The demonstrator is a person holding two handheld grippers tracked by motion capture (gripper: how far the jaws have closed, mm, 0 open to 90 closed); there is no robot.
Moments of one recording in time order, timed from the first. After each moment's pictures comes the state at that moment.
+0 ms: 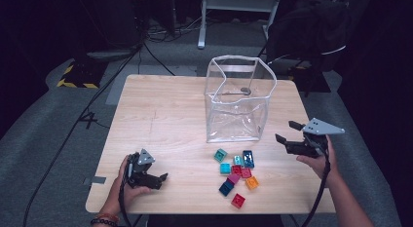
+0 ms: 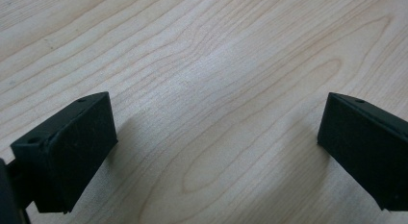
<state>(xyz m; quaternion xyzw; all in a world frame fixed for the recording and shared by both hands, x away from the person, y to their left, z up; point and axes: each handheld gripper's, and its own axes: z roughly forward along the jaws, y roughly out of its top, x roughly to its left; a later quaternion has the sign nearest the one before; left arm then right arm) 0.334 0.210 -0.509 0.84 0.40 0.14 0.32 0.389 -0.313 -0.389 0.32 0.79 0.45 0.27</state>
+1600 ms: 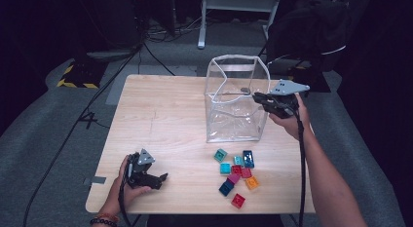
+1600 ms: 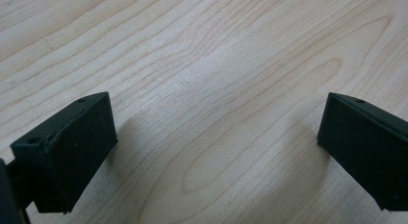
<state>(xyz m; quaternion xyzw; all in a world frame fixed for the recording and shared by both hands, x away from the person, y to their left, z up) 0.334 0.210 -0.509 0.85 0.40 0.14 0.32 0.467 -0.230 -0.330 0.23 0.82 0.43 0.29</state>
